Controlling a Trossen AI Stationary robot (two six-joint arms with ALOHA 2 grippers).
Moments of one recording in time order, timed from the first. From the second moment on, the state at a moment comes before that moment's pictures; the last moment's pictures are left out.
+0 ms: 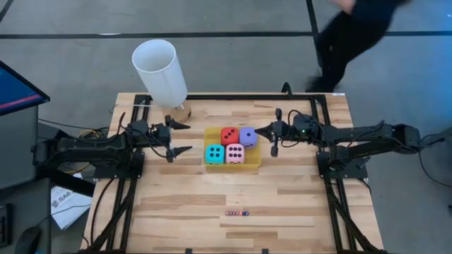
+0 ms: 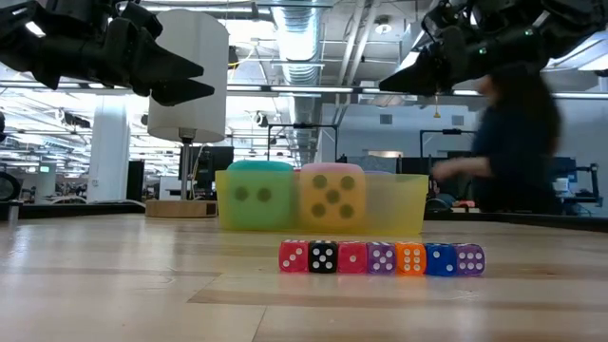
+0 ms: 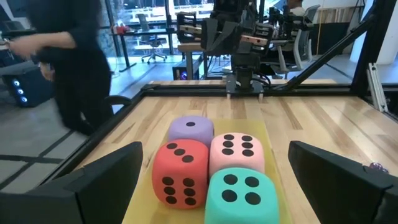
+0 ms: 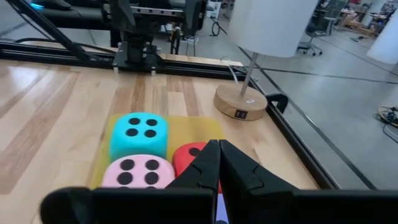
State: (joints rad) left arm 0.28 0.69 0.20 0.42 0.12 0.08; right arm -0.20 1.05 0.48 0.35 0.00 -0.18
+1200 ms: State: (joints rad) left arm 0.29 0.49 0.01 0.47 -0.07 0.13; right arm 0.02 1.18 0.78 -0.18 0.16 0.06
